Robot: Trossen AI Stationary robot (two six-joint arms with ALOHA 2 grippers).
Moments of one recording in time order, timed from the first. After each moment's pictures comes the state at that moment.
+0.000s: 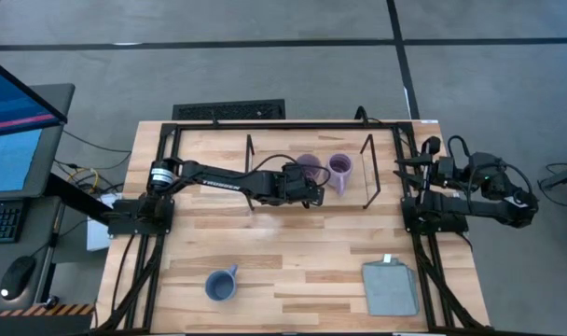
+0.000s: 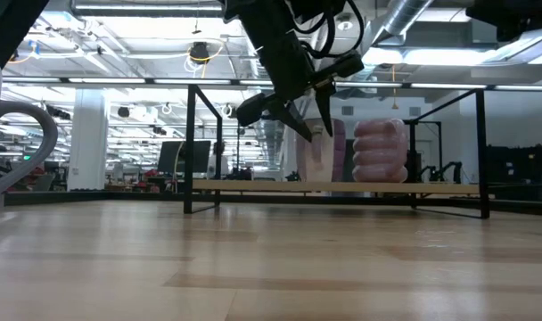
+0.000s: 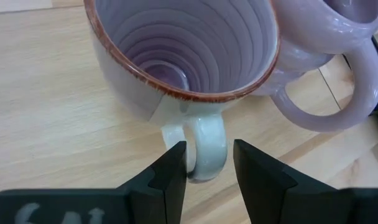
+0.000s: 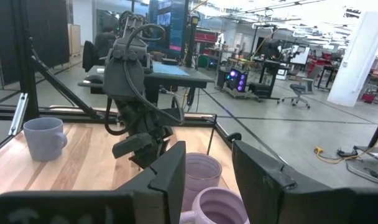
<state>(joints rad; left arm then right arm) -0.01 2.05 1.65 -0.56 -0.47 -1.14 -0.12 0.02 0.58 -0.56 0.07 -0.19</state>
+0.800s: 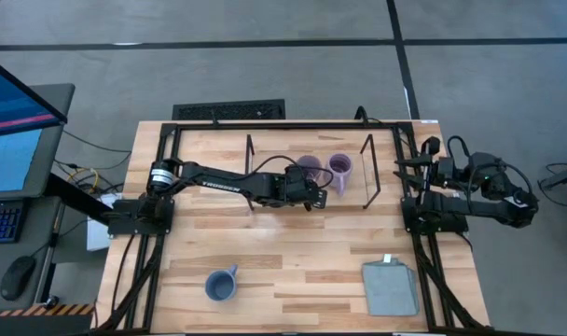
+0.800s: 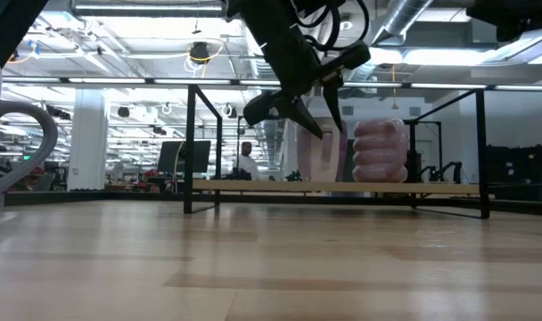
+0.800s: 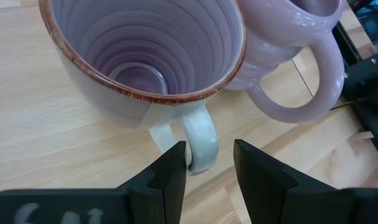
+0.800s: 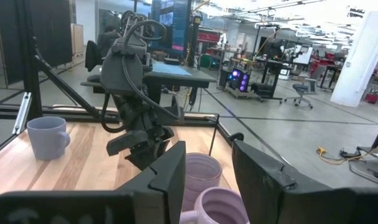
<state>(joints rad) -0.03 2.05 1.65 -0.50 -0.45 -1.11 -0.12 0.02 0.58 -0.56 0.06 -0.19</state>
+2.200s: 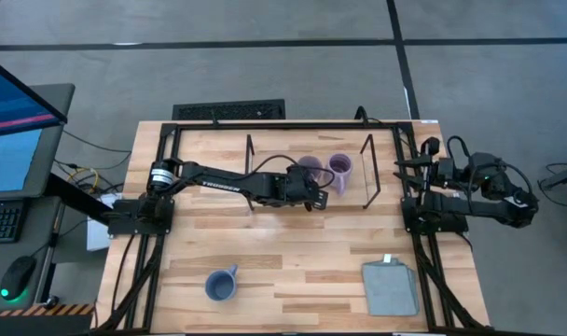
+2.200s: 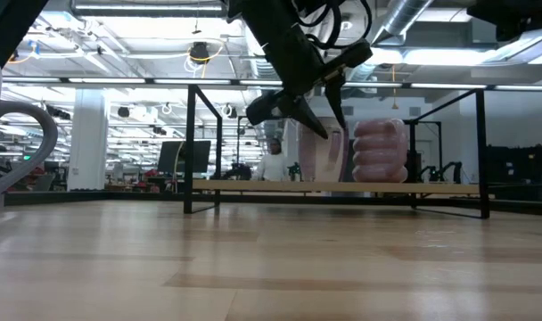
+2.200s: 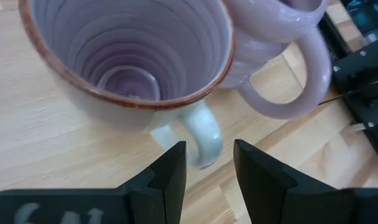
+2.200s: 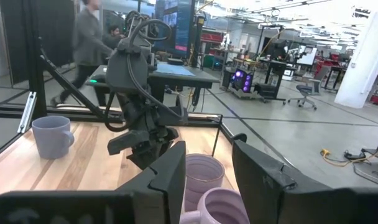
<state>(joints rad) -0.03 2.05 1.65 -0.49 -0.43 -1.07 -0.12 0.02 0.58 -0.56 0.05 -0.19</state>
